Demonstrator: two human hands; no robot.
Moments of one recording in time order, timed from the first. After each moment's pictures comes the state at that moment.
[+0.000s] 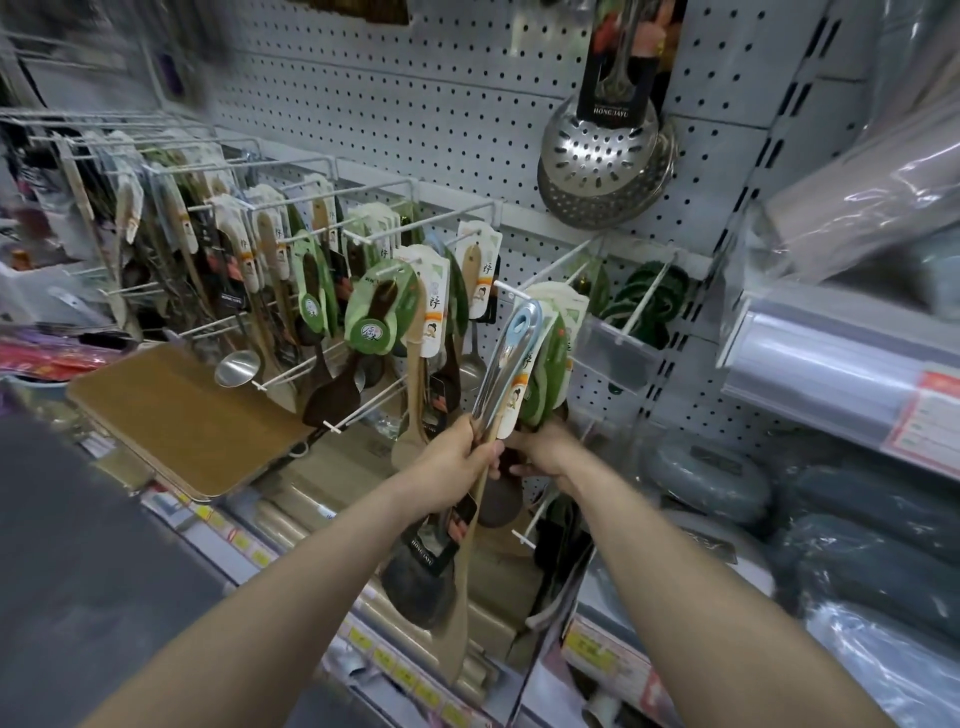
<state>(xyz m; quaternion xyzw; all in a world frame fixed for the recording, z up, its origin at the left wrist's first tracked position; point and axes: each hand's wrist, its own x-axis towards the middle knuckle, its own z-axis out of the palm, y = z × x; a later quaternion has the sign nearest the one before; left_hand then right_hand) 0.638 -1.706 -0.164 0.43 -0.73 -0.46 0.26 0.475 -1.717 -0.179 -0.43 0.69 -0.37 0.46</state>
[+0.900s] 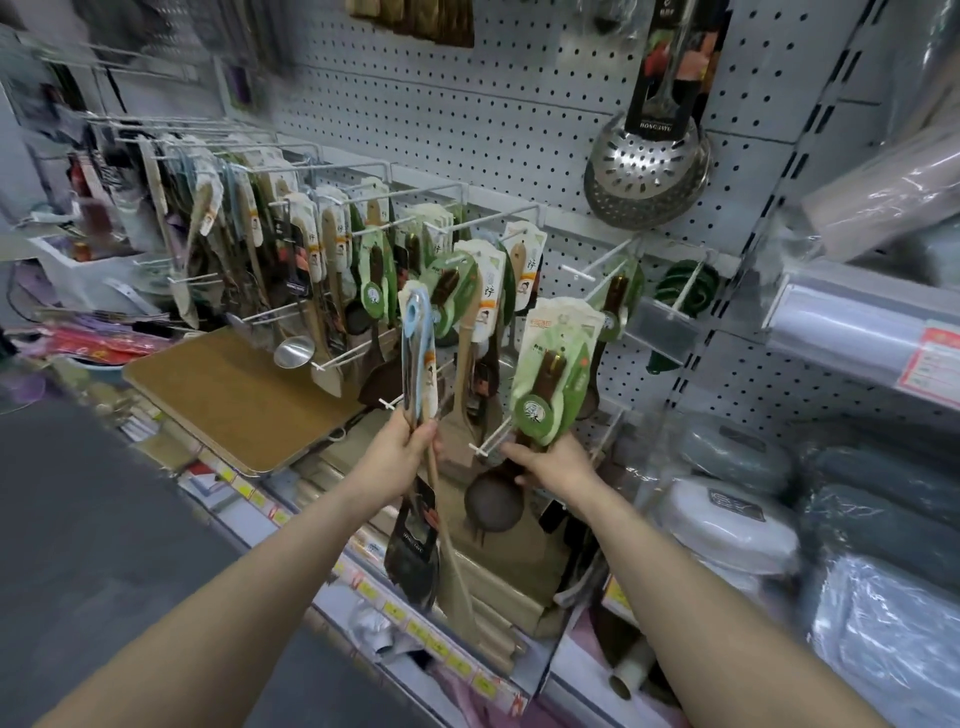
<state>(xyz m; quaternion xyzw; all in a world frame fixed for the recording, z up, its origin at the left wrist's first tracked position) 0.754 -1.678 -0.177 0.46 -0.65 -0.46 0.39 0.541 -1.661 -0.195 -0.46 0.67 -0.42 0.40</state>
